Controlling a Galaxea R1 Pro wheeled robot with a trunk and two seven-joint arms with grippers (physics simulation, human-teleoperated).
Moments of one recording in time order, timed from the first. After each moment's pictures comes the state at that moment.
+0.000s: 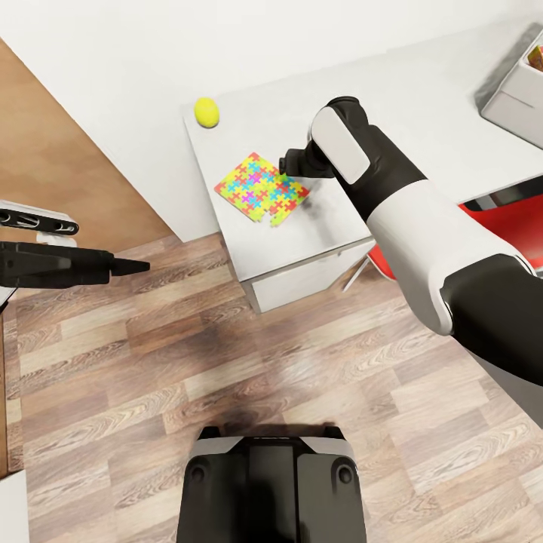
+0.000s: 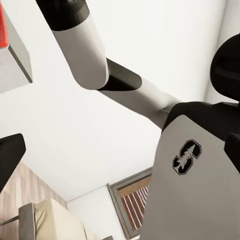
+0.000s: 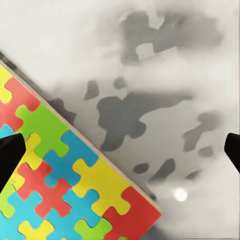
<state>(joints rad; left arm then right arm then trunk) -1.09 0.72 -0.38 -1.37 1.05 1.03 -1.55 -1.80 0.17 0.44 -0.59 -0.84 0.87 -0.57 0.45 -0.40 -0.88</state>
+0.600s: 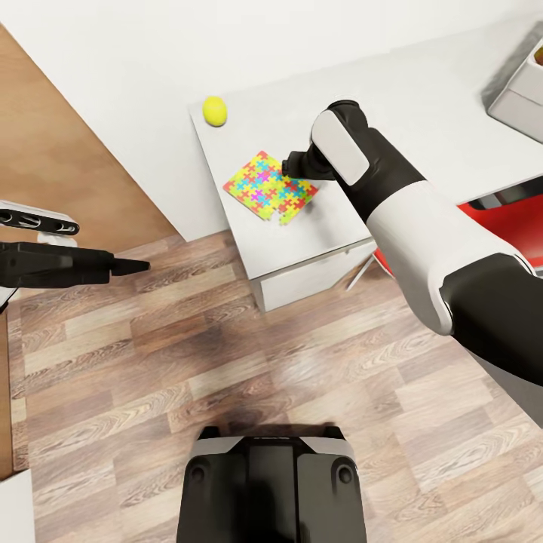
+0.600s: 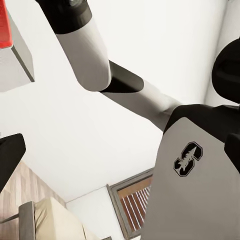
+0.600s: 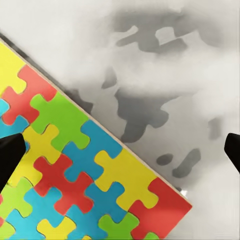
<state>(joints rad) -1.09 0.72 -0.38 -1.36 1.05 1.03 -1.55 -1.80 0.17 0.44 -0.57 -0.84 0.85 -0.59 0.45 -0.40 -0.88</state>
